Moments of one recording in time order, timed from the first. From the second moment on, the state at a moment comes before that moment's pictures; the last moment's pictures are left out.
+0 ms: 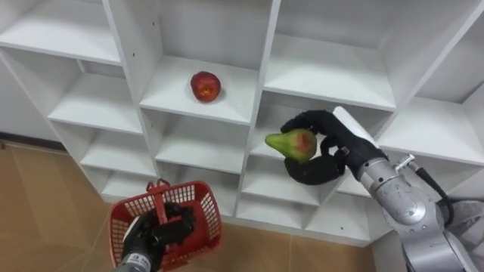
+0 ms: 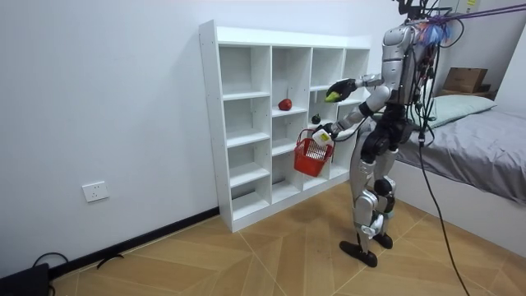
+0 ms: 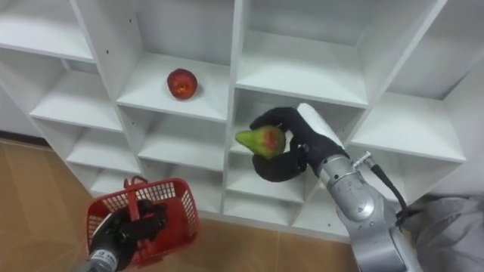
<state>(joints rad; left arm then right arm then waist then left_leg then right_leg) 0.08 0.16 -0.12 0.59 -0.52 -0.02 -0.03 -0.05 -0.38 0.16 0.05 -0.35 0.07 0.25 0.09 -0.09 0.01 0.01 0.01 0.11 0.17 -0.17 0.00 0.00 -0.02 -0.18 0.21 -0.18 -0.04</state>
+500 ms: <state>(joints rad) 0.08 0.16 -0.18 0.53 -0.52 -0.03 -0.02 -0.04 -0.35 0.31 0.16 -0.36 0.07 0.28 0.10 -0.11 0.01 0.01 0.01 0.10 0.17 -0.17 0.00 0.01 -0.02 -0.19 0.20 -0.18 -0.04</state>
